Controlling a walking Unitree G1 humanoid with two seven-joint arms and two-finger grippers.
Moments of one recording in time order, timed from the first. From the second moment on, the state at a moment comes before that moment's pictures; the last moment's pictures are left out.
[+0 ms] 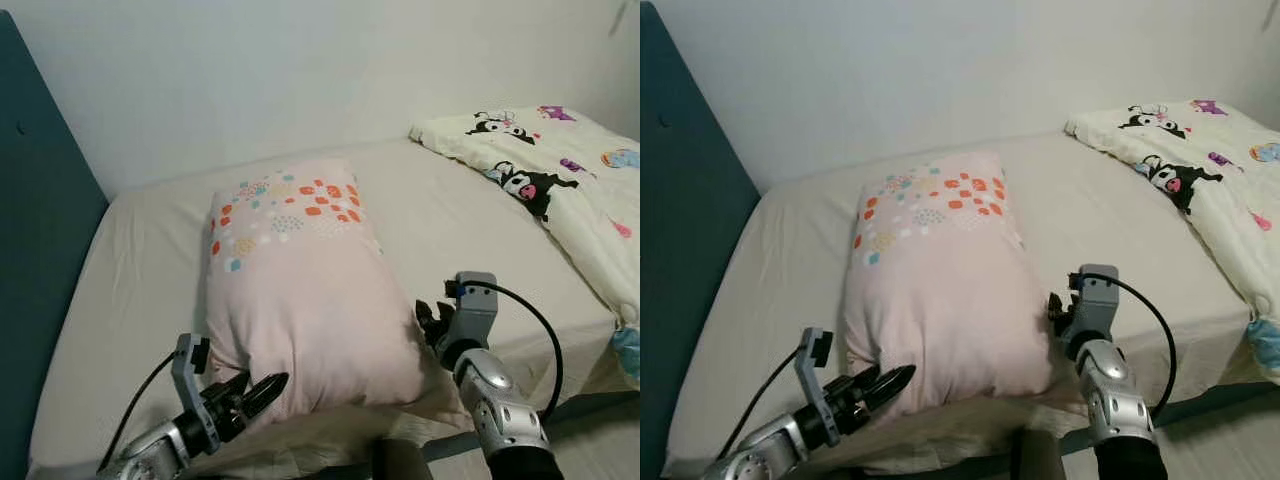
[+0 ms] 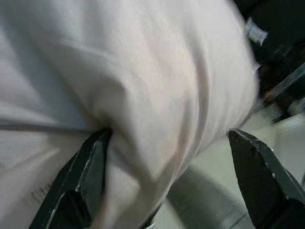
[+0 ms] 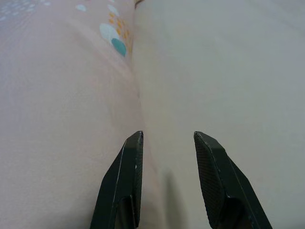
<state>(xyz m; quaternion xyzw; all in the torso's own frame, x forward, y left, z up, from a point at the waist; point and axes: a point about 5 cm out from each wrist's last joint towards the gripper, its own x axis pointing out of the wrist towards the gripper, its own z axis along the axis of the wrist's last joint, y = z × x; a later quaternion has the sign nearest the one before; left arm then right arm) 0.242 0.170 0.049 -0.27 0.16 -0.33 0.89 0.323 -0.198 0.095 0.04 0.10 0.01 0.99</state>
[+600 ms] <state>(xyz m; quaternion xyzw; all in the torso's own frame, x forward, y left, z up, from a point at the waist) 0.316 0.254 0.077 -0.23 0.09 -0.02 0.97 0.360 -0.197 0.112 0.10 0.10 0.00 0.99</state>
